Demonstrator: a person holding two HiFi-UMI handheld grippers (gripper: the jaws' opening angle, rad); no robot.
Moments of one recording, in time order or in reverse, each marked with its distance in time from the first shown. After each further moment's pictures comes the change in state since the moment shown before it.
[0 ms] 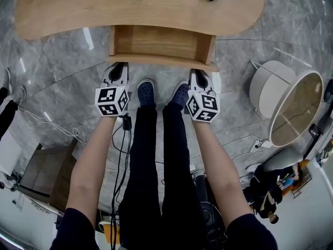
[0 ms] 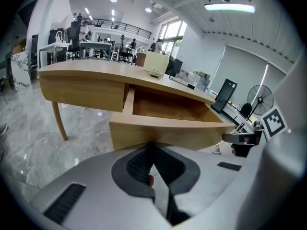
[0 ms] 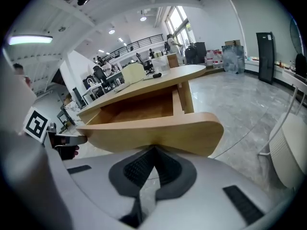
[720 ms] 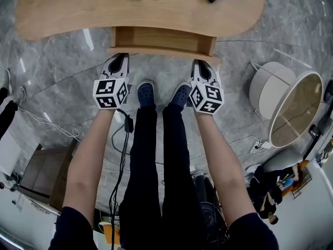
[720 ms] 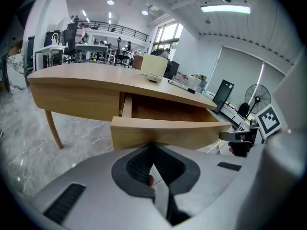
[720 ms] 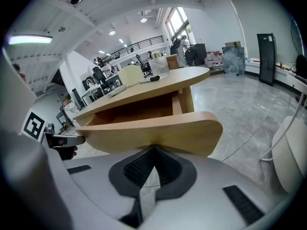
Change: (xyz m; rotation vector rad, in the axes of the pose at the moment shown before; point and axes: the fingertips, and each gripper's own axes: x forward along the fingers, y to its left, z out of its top) left arm 0.020 0.002 0.031 0.031 -0.026 -0.028; right arm 0.025 -0.009 0.032 0.000 -0.014 -0.002
